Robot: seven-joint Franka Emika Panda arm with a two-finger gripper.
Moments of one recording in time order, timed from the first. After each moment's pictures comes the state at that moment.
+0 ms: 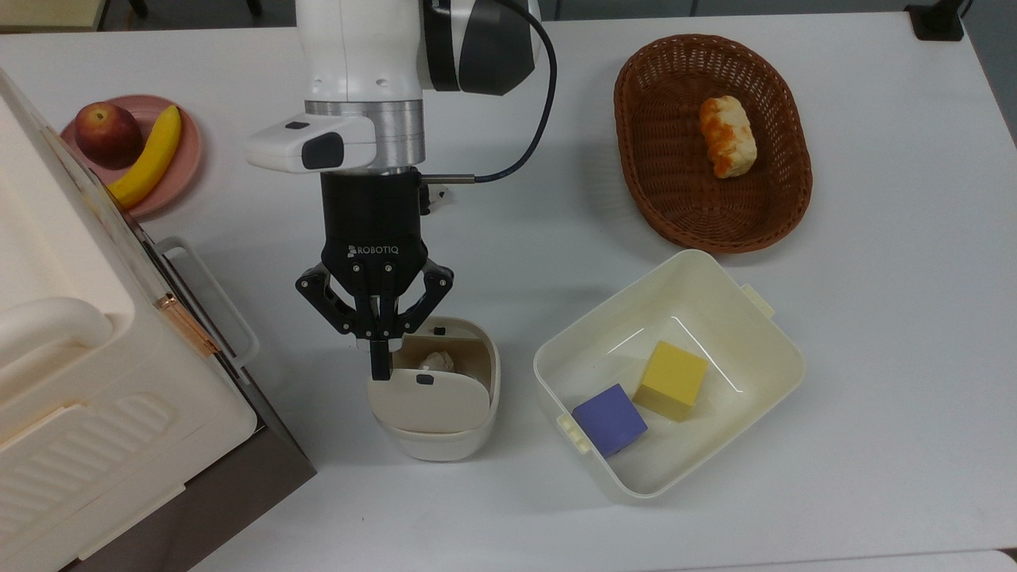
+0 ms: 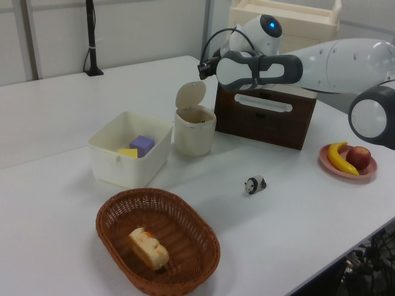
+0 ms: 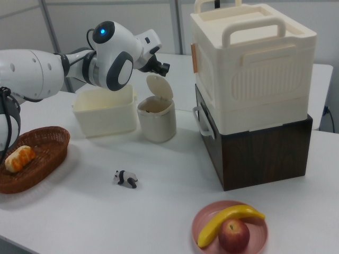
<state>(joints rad) 0.01 0.49 -0.03 -1.47 0.09 2.80 -0.09</state>
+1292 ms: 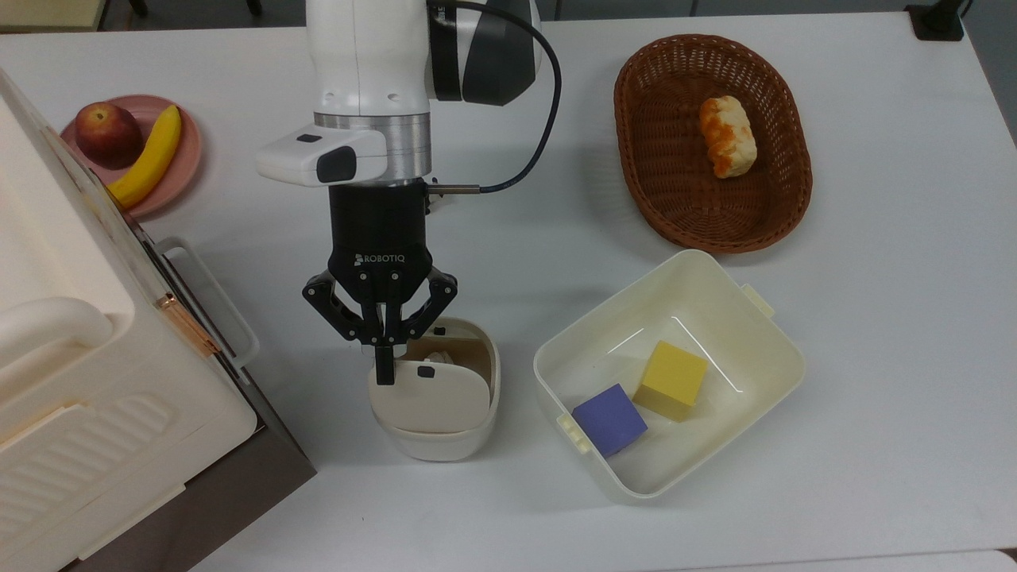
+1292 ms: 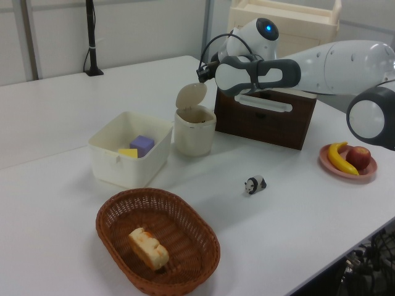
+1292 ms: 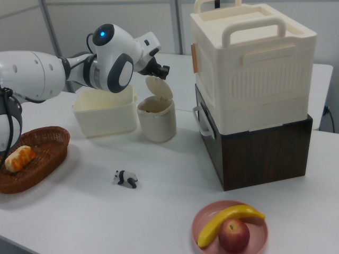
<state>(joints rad) 0.01 0.50 -0.02 -1.48 0.04 2.80 -0.09</state>
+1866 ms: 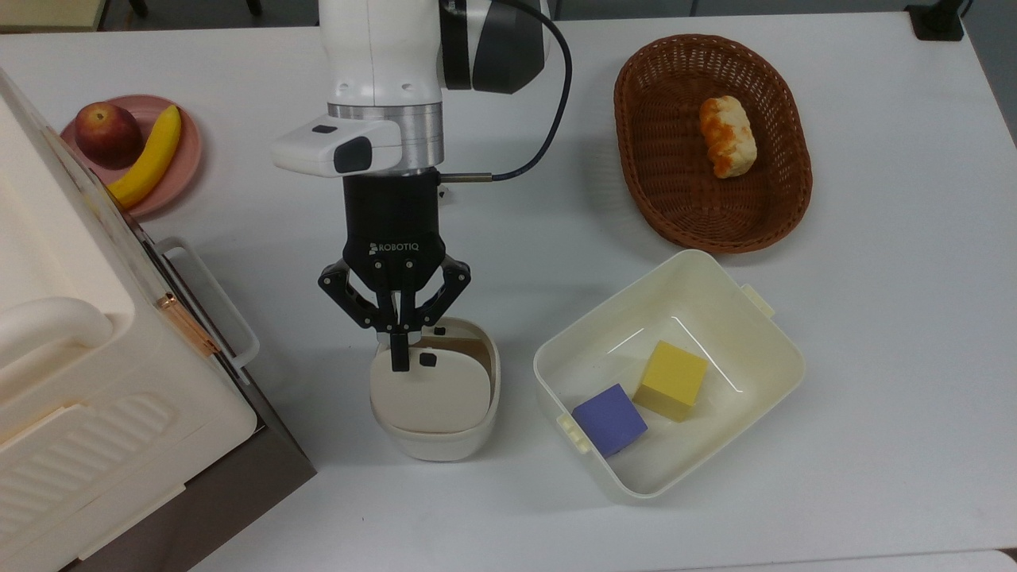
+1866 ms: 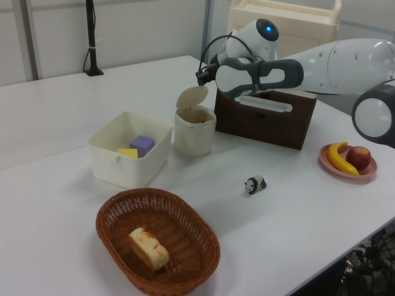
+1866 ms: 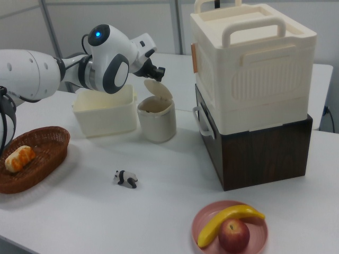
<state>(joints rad) 0.02 0.45 -0.01 -1.54 0.03 2.80 -0.09</state>
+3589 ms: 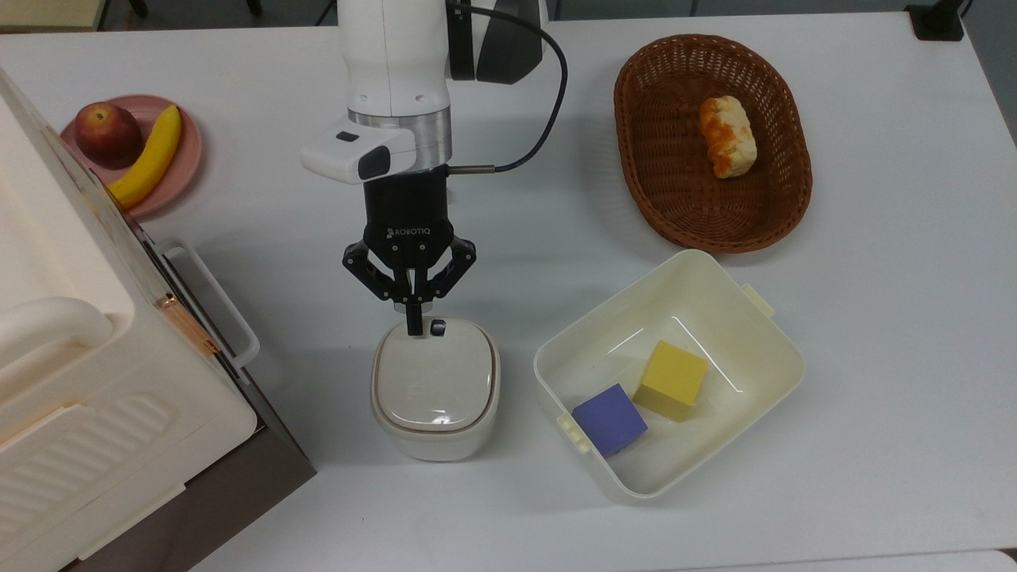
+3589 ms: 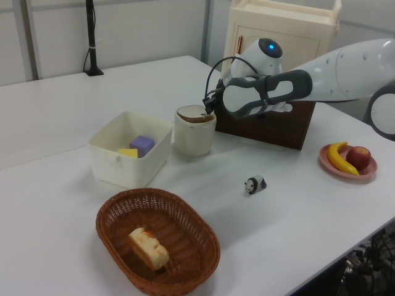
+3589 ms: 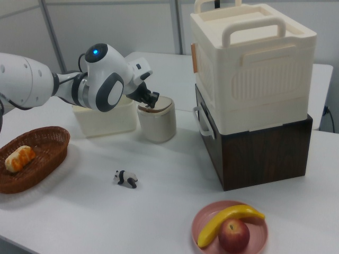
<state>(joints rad) 0.01 0.37 -0.01 -1.78 0.02 2.80 -0.09</state>
